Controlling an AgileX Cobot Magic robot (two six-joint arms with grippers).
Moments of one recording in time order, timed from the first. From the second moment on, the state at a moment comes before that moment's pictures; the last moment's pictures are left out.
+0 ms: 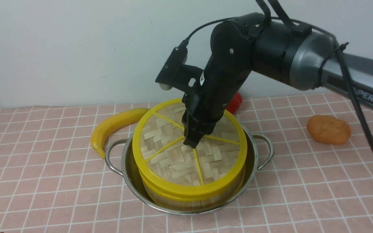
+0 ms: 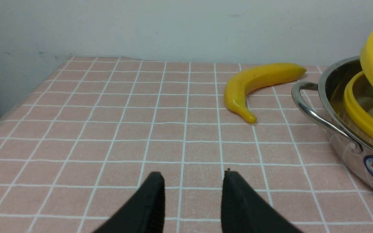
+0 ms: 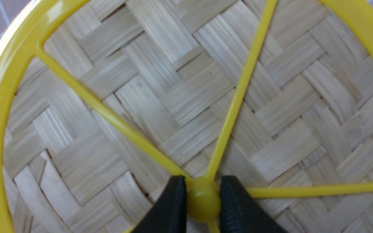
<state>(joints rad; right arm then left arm) 0.67 2.09 -1.91 0.14 1.13 -0.50 0.12 0.00 0.01 -0.06 0.34 0.04</state>
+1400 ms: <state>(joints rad) 0.67 2.01 -1.90 0.12 1.20 -0.46 0.12 0.00 0.01 -0.06 0.34 0.04</state>
